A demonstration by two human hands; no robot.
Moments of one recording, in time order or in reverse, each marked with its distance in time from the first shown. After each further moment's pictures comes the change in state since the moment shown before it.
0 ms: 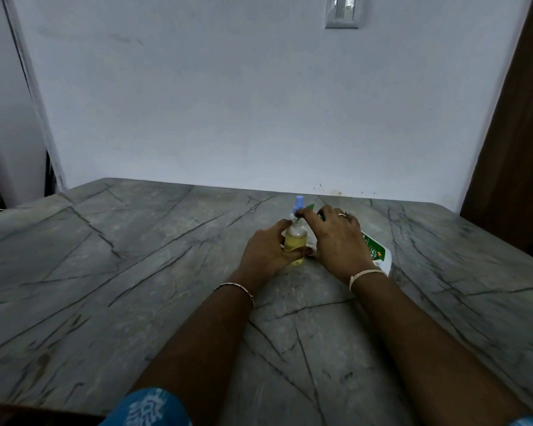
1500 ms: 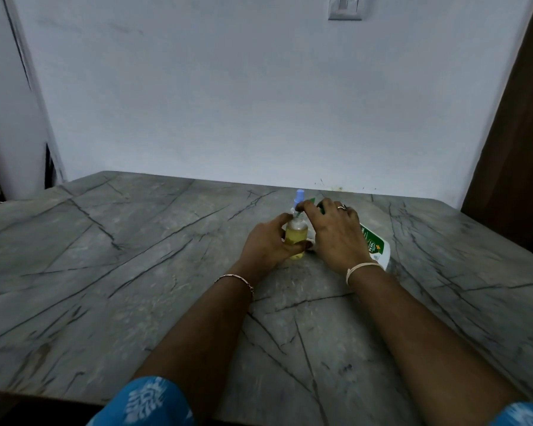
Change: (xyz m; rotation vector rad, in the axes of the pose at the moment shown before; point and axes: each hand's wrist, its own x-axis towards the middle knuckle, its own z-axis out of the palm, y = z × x) left_hand 0.001 0.003 -0.001 0.019 -0.021 -0.024; right_hand 0.002 -0.003 0.001 -0.025 0.016 0.015
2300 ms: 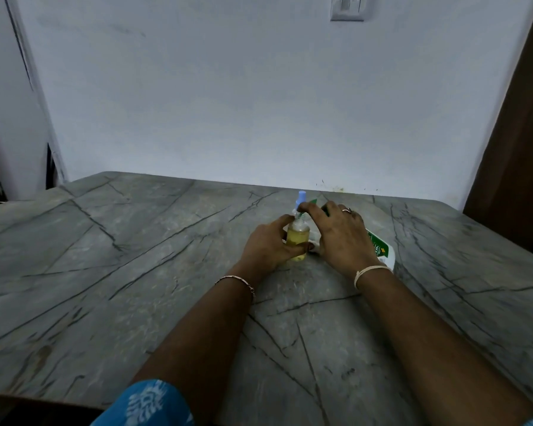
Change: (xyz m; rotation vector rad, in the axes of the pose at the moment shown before) left_hand 0.003 -0.006 0.002 0.005 -0.020 -0.027; right_hand -0.002 0.005 -0.003 0.067 -0.036 -0.004
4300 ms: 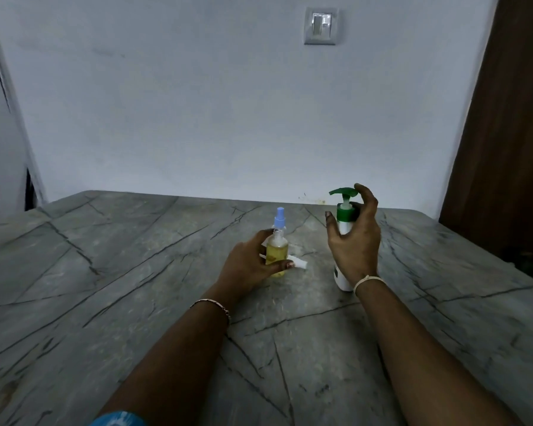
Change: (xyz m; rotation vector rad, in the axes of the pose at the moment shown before) left_hand -0.006 0.002 -0.007 -0.083 -0.020 0.075; right_hand -0.007 0.034 -0.008 0.797 0.661 0.364
